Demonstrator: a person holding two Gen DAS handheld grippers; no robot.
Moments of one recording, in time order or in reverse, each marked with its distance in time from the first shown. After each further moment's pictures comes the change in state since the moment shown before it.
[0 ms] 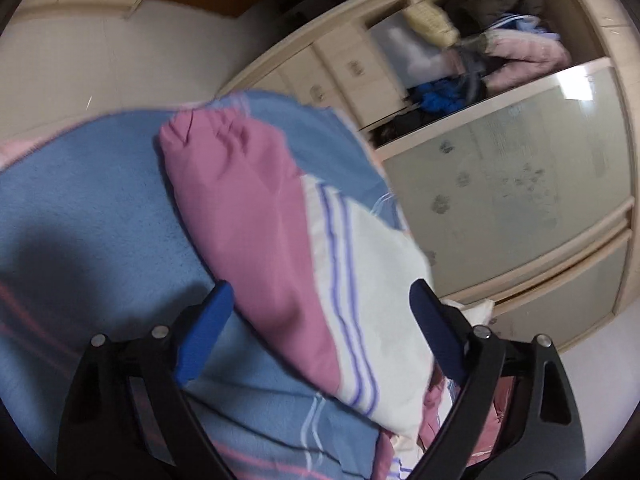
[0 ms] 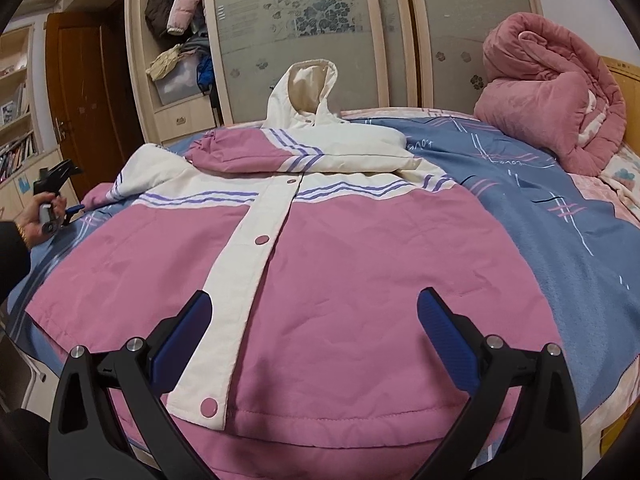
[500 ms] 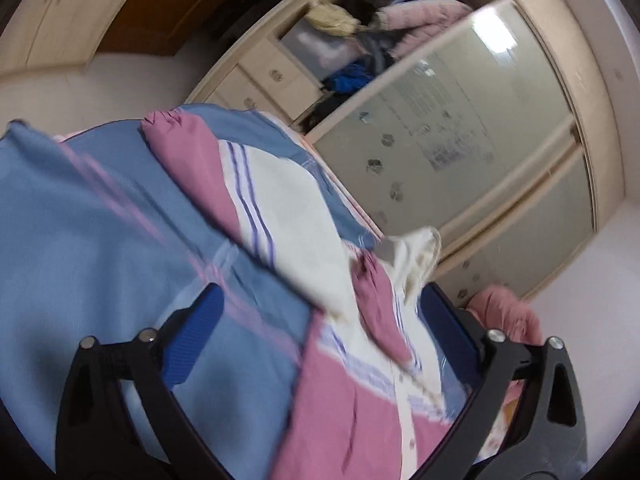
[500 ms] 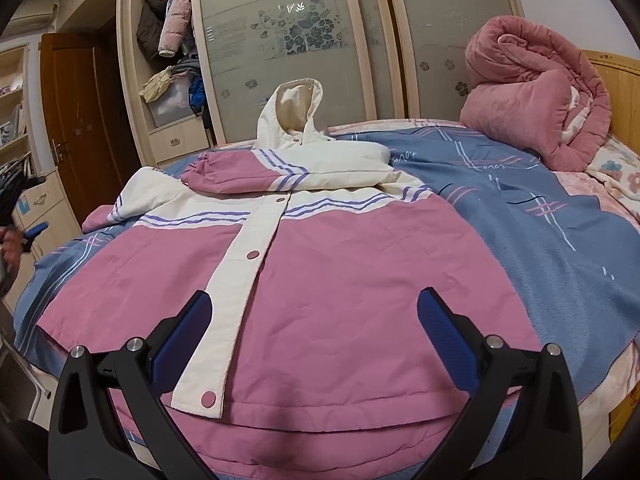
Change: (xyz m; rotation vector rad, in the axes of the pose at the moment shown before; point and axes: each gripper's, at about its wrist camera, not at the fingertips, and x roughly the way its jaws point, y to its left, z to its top) left arm -0.140 -0.074 -0.130 0.226 -0.077 -0.107; right arm -0.029 -0.014 0.000 0.058 -0.060 -0.006
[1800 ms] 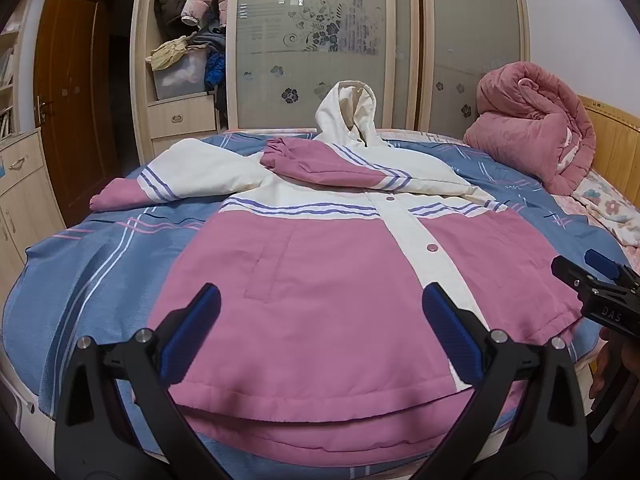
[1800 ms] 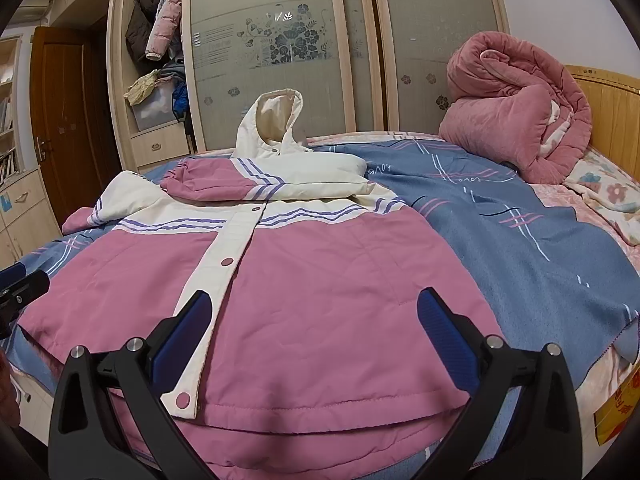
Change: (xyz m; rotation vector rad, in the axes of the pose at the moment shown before) left arm -0.042 -0.167 -0.304 0.878 0.094 0.199; right arm -0.009 -0.005 -0.002 -0.024 -0.046 -0.093
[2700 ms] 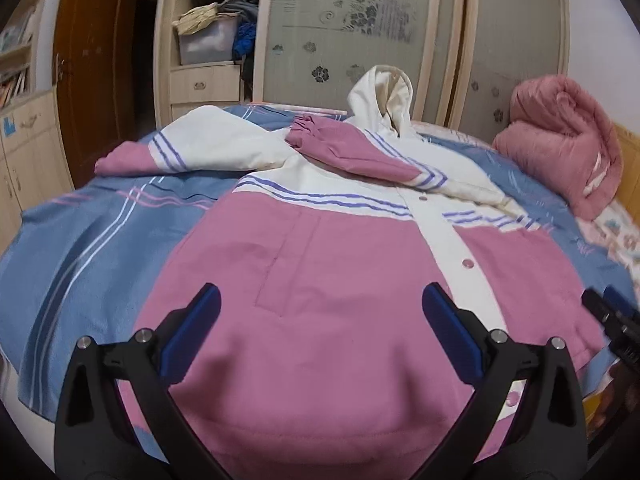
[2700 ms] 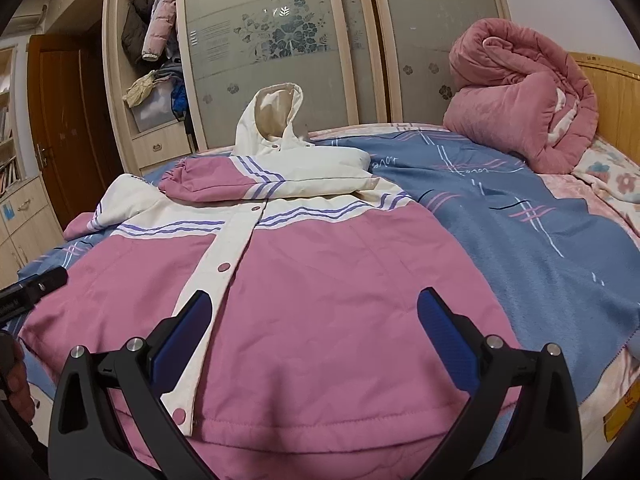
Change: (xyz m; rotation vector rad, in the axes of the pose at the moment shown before) left arm 0.044 0.022 0.017 -0.149 0.065 0.041; right arm 0.017 -0.009 0.007 0.032 0.023 0.029
